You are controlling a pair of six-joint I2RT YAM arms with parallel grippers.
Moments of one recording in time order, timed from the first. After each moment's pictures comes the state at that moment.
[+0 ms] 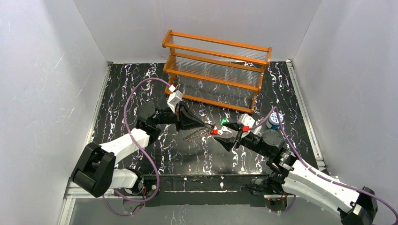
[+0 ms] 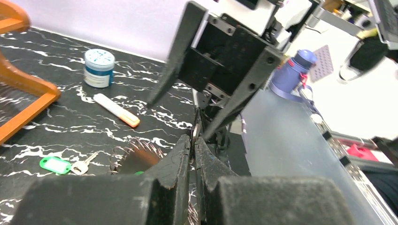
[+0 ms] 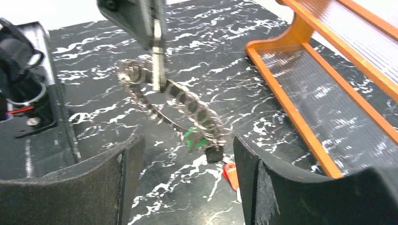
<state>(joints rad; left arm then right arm) -0.52 1.27 0.57 0.99 1.07 -0.61 0.90 0.60 0.35 0.26 -0.18 -0.02</state>
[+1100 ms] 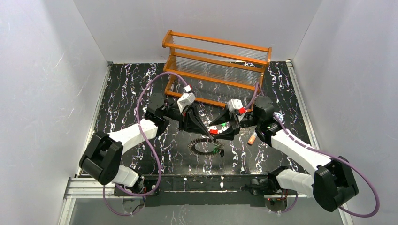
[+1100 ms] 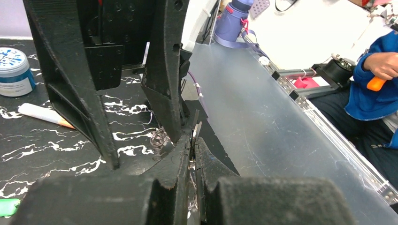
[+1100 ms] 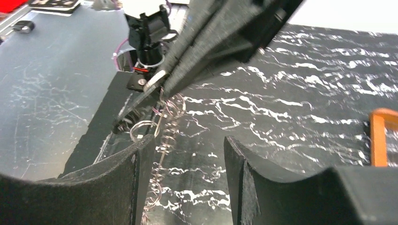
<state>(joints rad) -0.58 1.42 0.77 1.00 1.43 -0.64 0.53 1.11 0.63 0.40 -1.23 -0.09</state>
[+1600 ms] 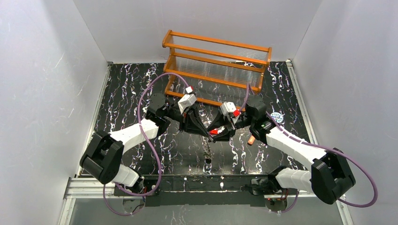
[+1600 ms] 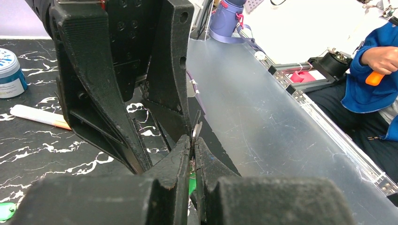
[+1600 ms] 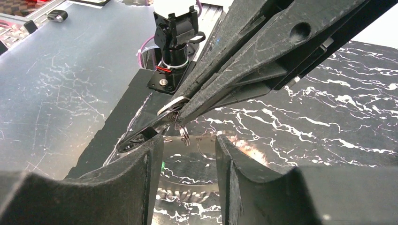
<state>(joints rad) -0.59 1.44 0.77 1.00 1.46 -0.63 0.62 1.18 0.68 0.39 -1.30 -0.15</state>
